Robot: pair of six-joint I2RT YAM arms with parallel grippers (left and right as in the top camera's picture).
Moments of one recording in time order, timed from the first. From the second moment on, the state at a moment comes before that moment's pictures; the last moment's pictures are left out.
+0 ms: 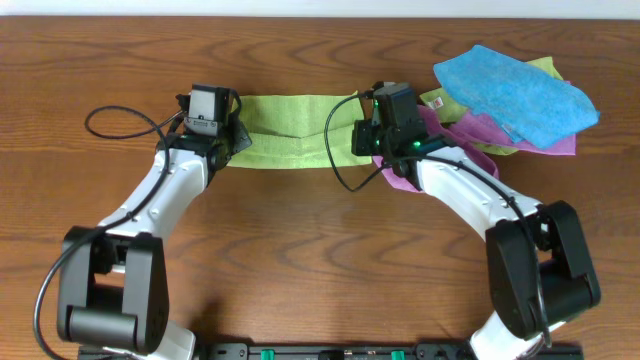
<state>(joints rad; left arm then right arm) -0.16 1.72 1.07 -0.34 -0.05 -0.63 0.40 1.82 1.14 -0.16 -0.08 0.38</state>
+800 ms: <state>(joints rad) -0.16 1.79 1.19 -0.34 -0.08 -0.63 0.36 1.82 1.15 -0.13 -0.05 0.35</state>
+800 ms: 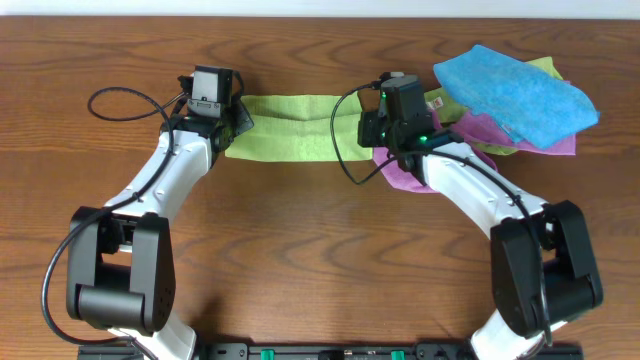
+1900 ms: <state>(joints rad) -0.16 1.91 1.29 -0.29 -0.14 -0.59 0.35 1.99 1.36 -0.19 -0.03 0.29</state>
